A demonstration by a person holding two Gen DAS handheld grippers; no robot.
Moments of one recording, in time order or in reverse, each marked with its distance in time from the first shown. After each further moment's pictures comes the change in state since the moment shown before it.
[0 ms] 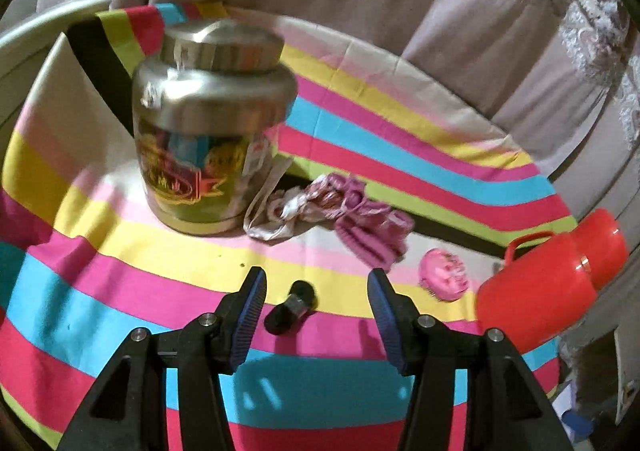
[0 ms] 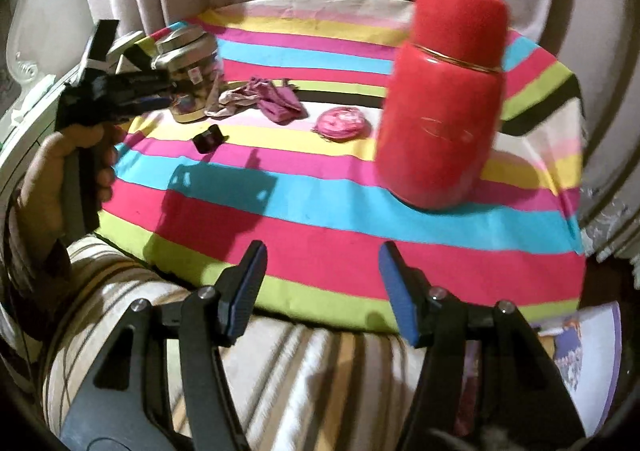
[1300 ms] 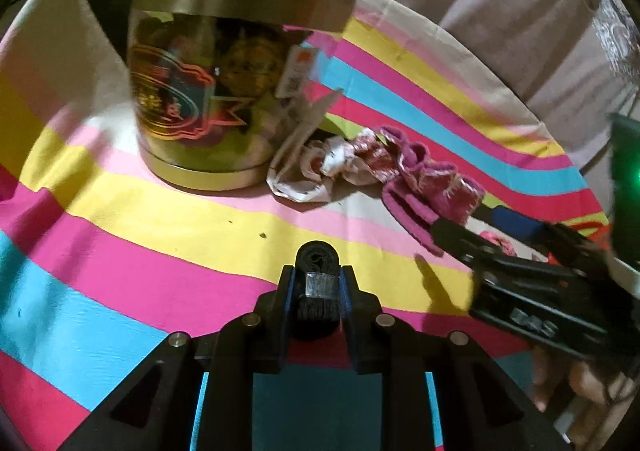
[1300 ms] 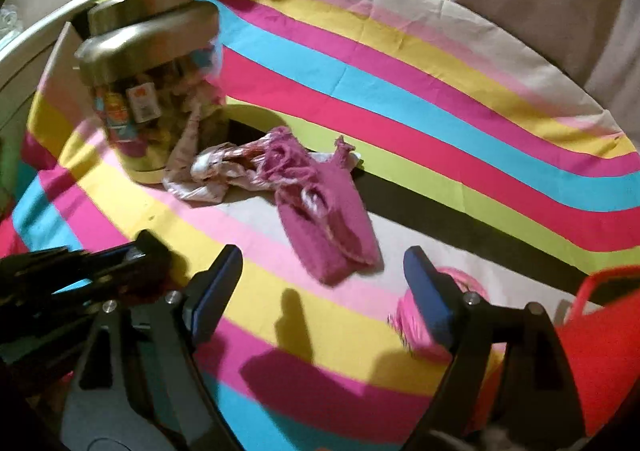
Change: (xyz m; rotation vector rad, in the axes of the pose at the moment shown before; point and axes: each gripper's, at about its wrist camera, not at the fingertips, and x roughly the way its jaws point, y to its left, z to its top) left arm 0.050 0.029 -0.024 -0.070 0.051 0.036; right arm 0.224 0.074 0.155 -0.231 0.009 -0.013
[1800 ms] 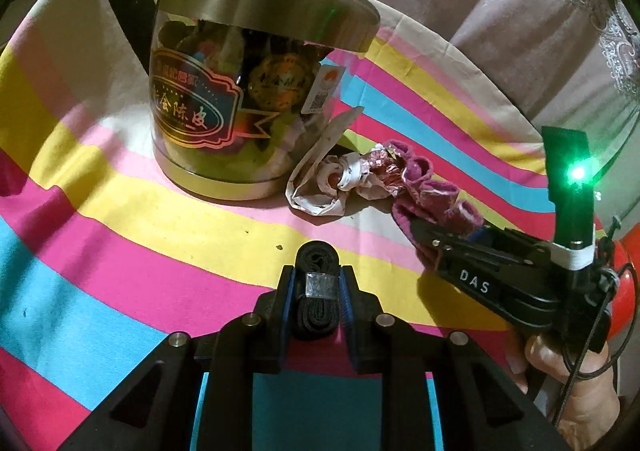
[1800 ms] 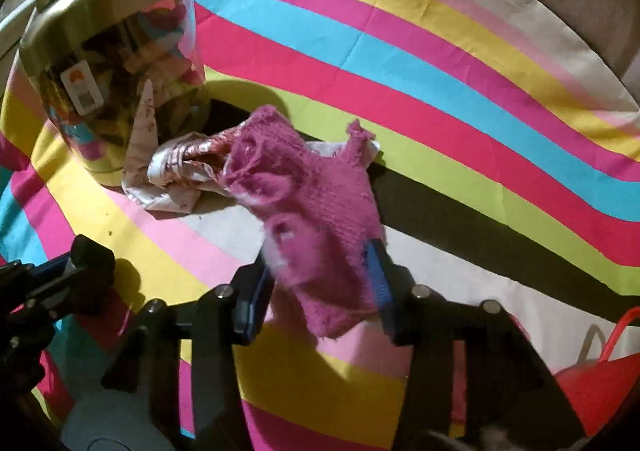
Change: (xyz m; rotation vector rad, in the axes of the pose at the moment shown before) left arm -0.006 0.013 0.004 -0.035 -0.029 0.004; right arm 0.042 -0.002 0.008 0.003 0.057 0.047
